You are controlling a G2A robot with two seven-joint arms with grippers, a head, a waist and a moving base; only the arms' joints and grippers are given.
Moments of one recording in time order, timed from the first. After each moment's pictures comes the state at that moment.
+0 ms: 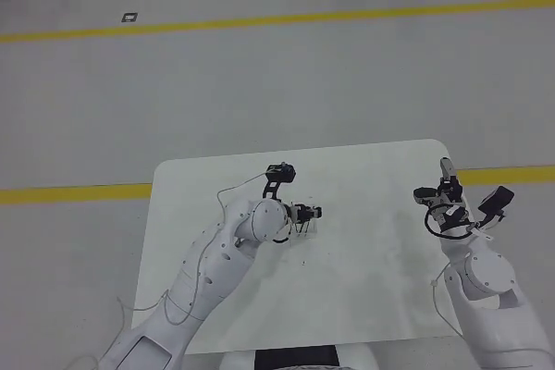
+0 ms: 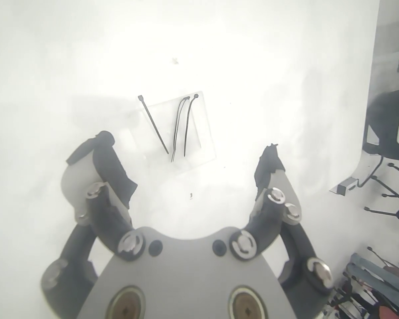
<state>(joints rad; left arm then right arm) 1.07 -1.47 -0.92 -1.44 0.92 0.34 -1.01 -1.73 -1.15 1.60 -1.80 0.42 0.00 0.00</state>
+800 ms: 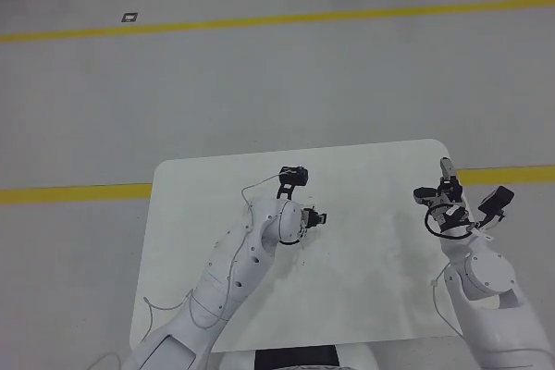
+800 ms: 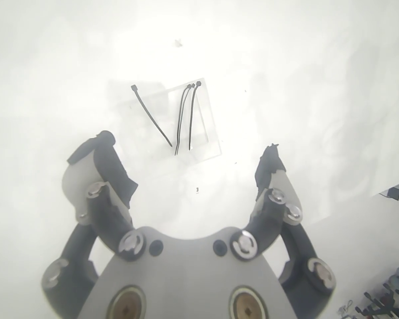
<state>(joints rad) 1.08 -1.61 -0.96 -1.40 1.21 0.34 -1.17 -1.73 -1.15 1.60 -1.80 0.42 0.00 0.00</state>
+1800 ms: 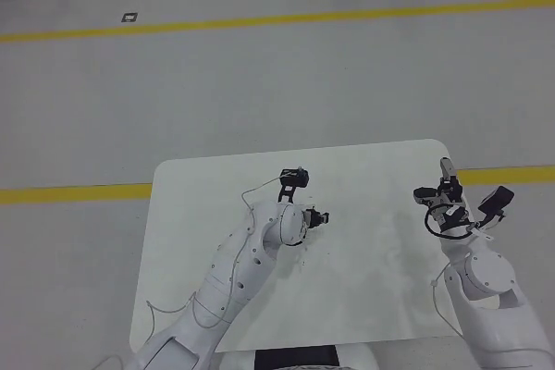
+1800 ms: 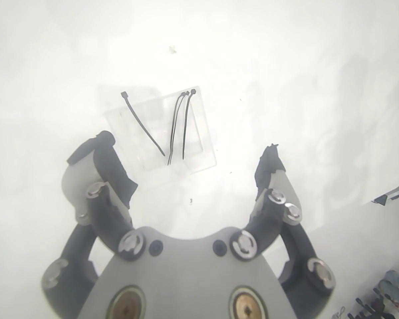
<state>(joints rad) 1.11 -1.62 -0.97 -1.36 1.17 0.34 -1.05 -1.73 -1.15 1.60 -1.80 0.42 0.00 0.00</state>
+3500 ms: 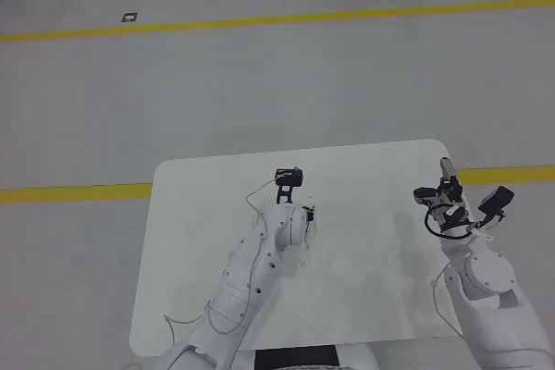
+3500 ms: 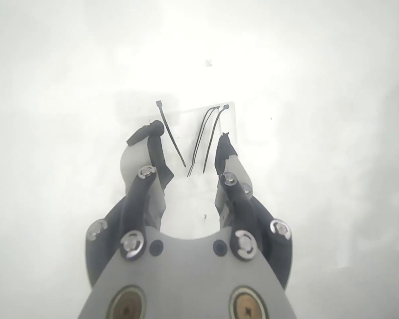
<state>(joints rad) 1.16 -1.76 -1.10 -1.30 1.47 0.34 -1.05 -1.73 -1.15 1.60 -1.80 0.42 0.00 0.00</state>
